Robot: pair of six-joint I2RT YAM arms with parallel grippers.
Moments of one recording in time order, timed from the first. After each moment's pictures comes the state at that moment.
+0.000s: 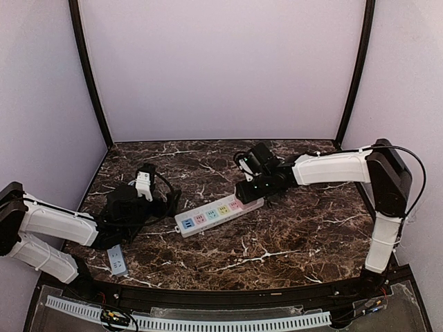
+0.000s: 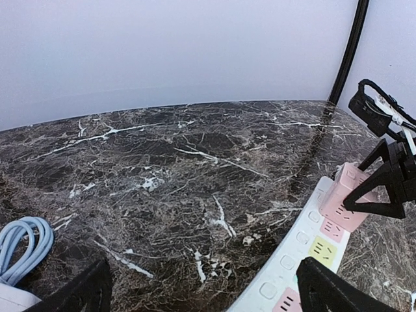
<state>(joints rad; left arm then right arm) -0.81 1.30 0.37 0.69 -0.41 -0.25 0.82 1.89 1.27 -0.38 0.13 0.27</state>
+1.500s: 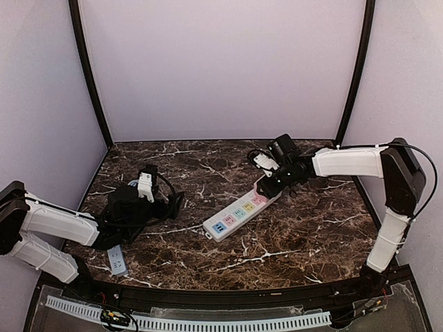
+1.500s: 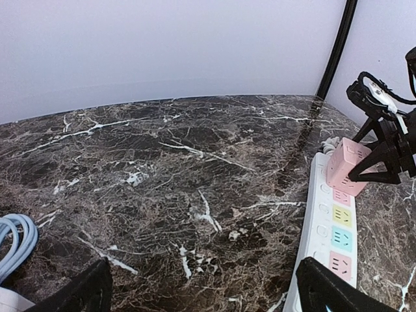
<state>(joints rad) -0.81 1.32 0.37 0.69 -0.35 -0.27 0.65 1.79 1.21 -0.38 0.05 -0.17</state>
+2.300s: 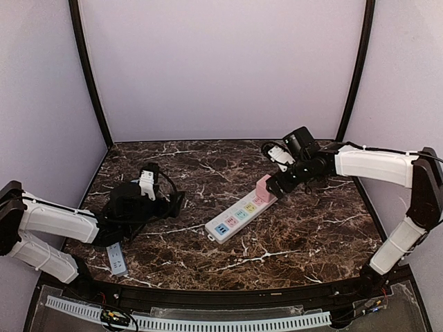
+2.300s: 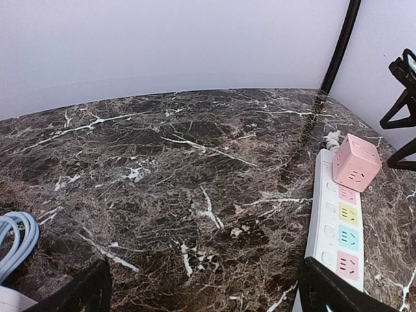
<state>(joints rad) -0.80 1.31 0.40 0.61 -0.35 -0.28 0.63 1.59 1.14 -0.48 0.10 -0.17</state>
